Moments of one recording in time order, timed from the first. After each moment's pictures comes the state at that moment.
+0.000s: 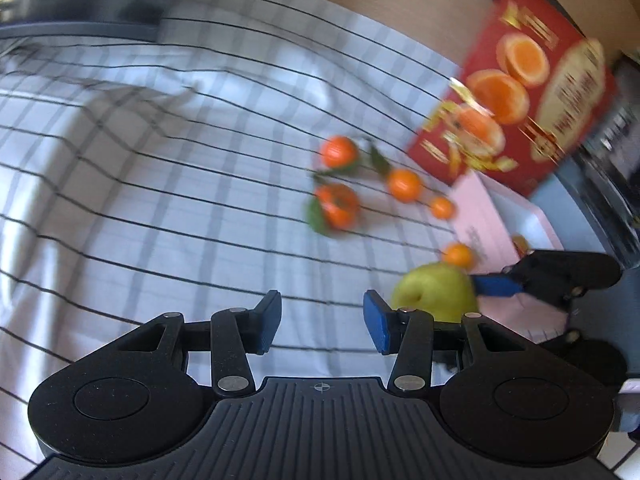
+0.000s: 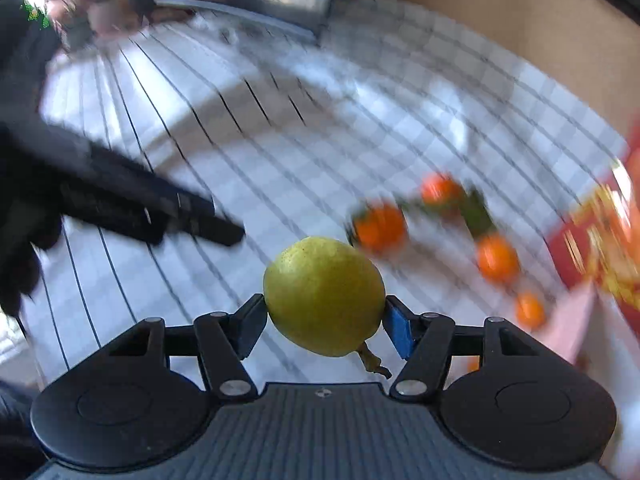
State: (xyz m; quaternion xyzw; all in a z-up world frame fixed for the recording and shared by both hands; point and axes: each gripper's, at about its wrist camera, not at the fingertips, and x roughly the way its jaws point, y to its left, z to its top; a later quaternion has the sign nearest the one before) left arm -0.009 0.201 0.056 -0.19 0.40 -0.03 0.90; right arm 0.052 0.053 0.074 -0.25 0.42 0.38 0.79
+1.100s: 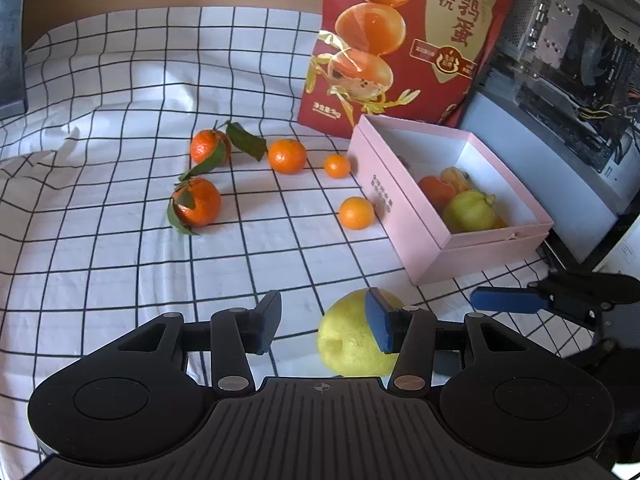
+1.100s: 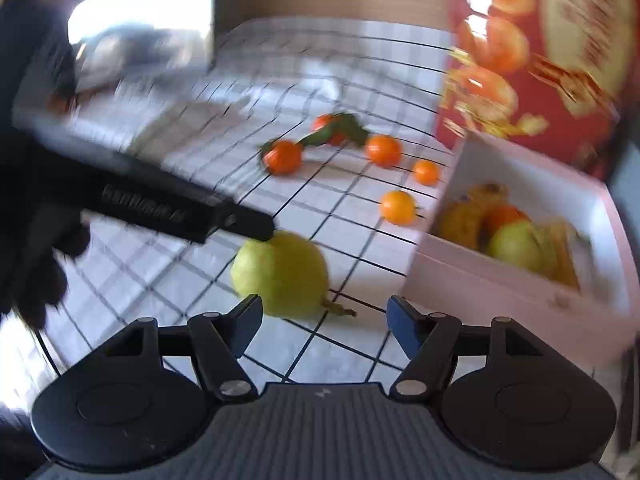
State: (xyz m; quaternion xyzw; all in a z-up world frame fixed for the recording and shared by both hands) left arm -0.003 0.104 0.067 -0.07 0.40 -0.10 0.91; right arm -0.004 -0.072 0.074 -0.04 0.40 0.28 0.87
